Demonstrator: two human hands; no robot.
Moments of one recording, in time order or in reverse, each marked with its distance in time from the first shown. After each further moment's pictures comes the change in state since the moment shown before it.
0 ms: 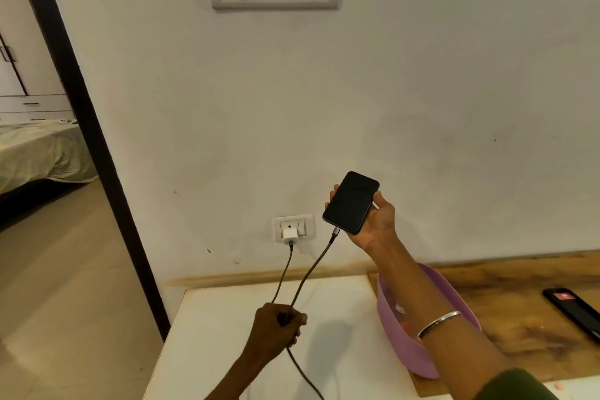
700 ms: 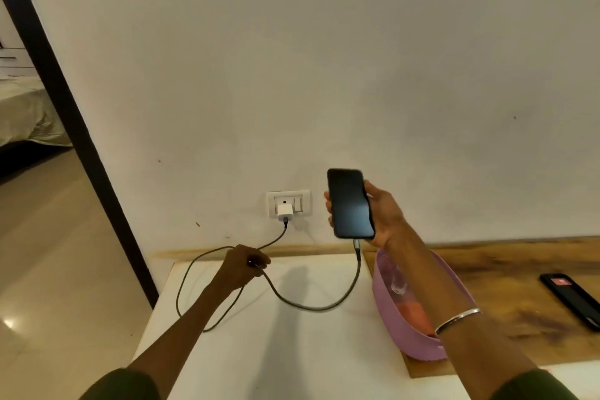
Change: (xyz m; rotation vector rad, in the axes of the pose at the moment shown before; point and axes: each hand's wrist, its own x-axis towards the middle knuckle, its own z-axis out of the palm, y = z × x) left_hand 0.105 -0.021 -0.060 0.264 0.014 -0.003; right_hand 0.015 -0.017 -0.040 -0.409 -0.119 0.300
